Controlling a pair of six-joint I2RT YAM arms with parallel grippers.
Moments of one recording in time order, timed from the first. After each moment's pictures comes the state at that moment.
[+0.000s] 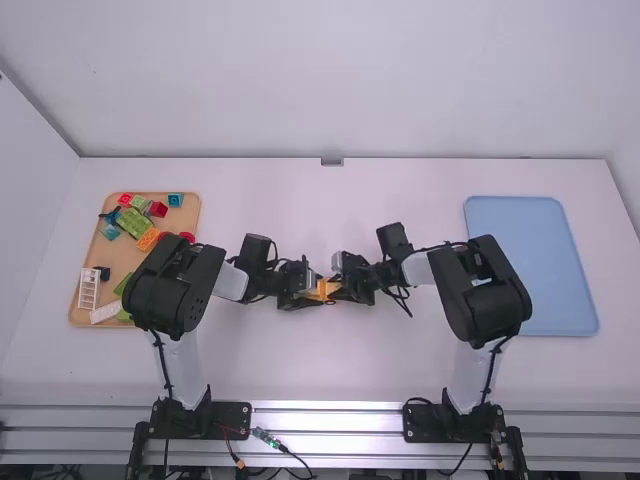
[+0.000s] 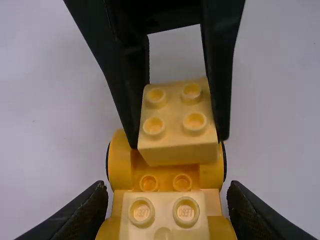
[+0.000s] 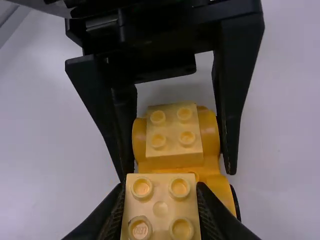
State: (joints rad) left arm -0.24 1.98 0.67 0.36 0.96 1.02; right arm 0.35 1.99 0.84 -0.02 -1.02 -1.00
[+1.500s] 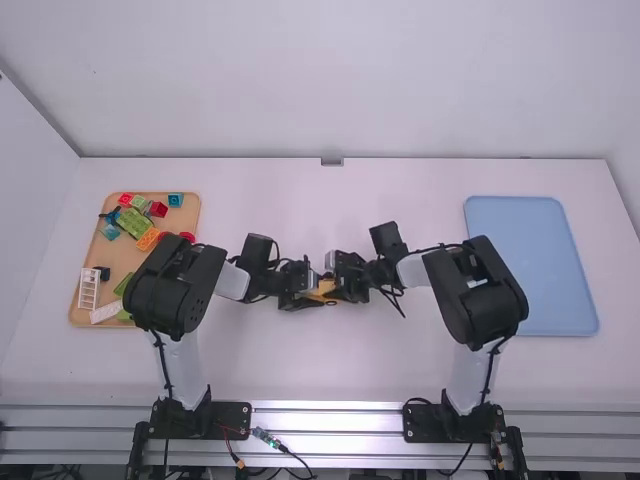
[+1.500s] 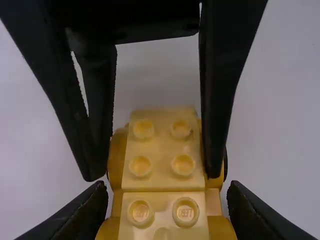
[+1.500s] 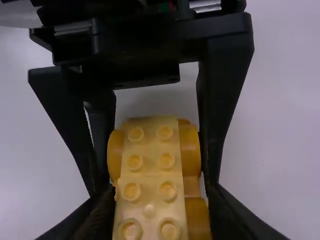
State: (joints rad) left arm -0.25 1.98 0.68 0.34 0.95 1.01; right arm 0.38 1.99 0.84 0.06 -0.94 -0.95
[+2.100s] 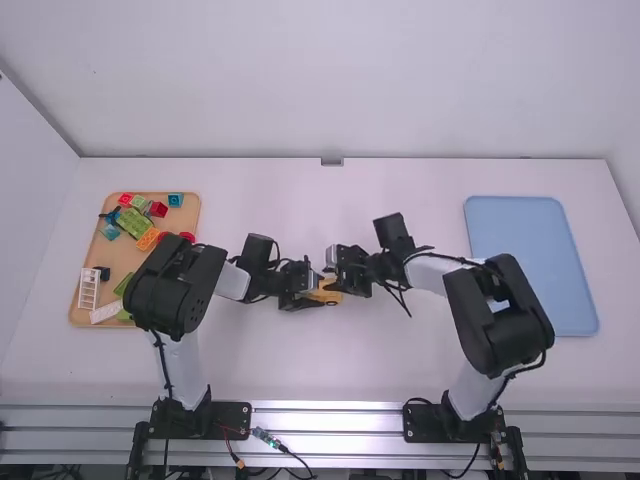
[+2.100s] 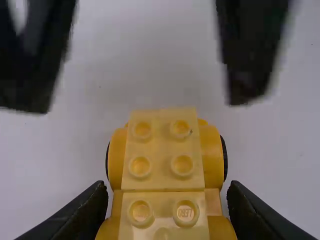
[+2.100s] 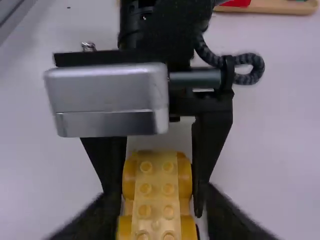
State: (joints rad) left arm -0.25 1.98 0.68 0.34 0.95 1.01; right arm 0.38 1.82 0.84 -0.06 -0.96 -1.00
